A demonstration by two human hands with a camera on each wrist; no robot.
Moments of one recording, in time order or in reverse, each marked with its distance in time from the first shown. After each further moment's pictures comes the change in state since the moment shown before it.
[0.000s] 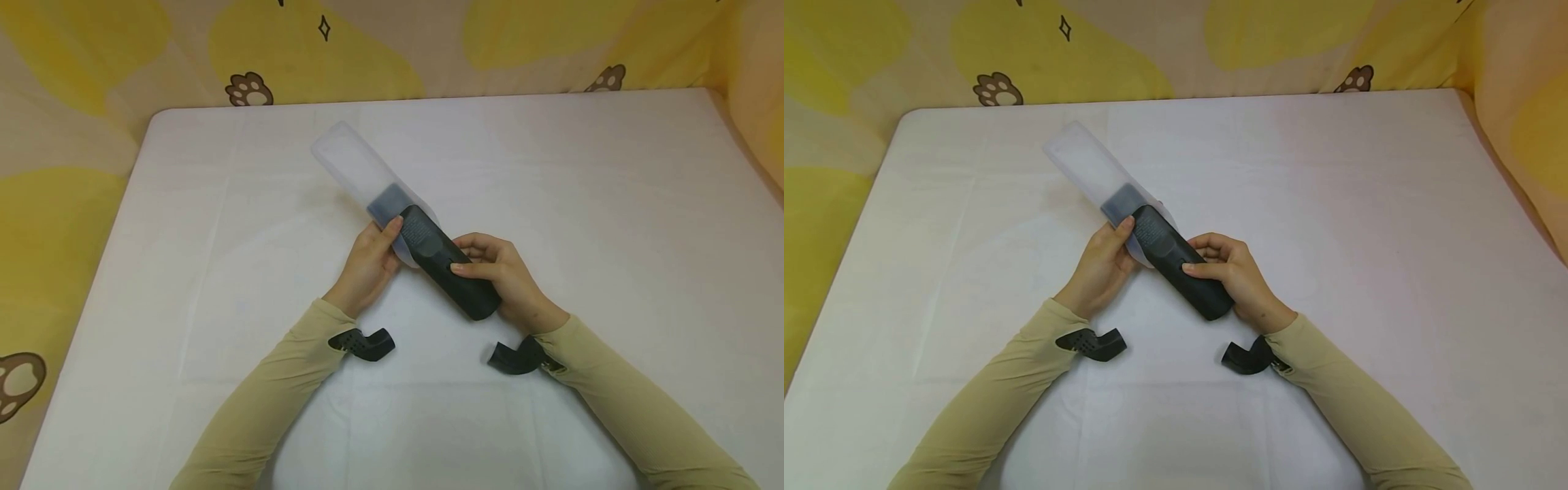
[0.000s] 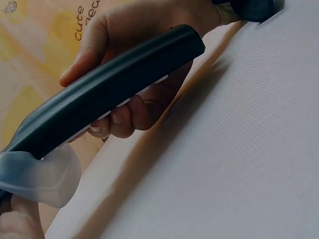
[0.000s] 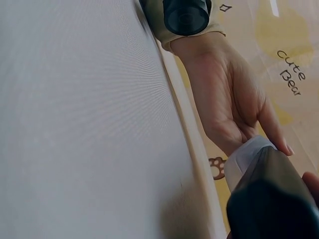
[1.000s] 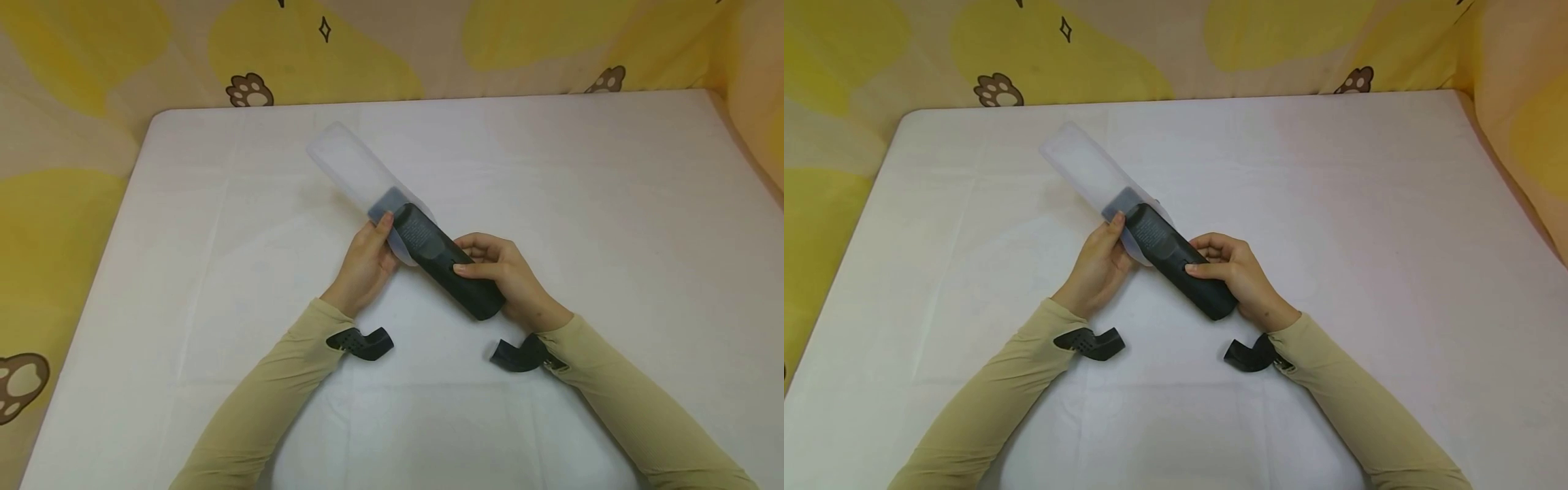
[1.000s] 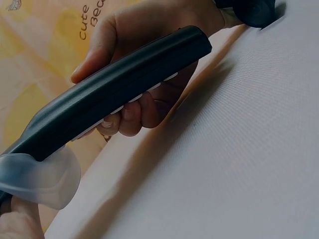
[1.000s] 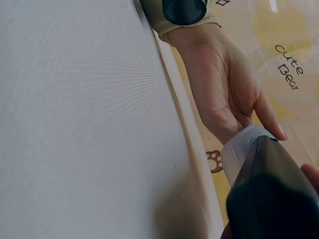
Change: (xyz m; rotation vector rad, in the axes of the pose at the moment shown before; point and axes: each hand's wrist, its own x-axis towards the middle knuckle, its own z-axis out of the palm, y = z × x) left_hand 0.001 0.002 -0.001 -0.079 0.047 -0.006; right_hand -0.001 -0.003 -0.004 -0.006 -0.028 0.038
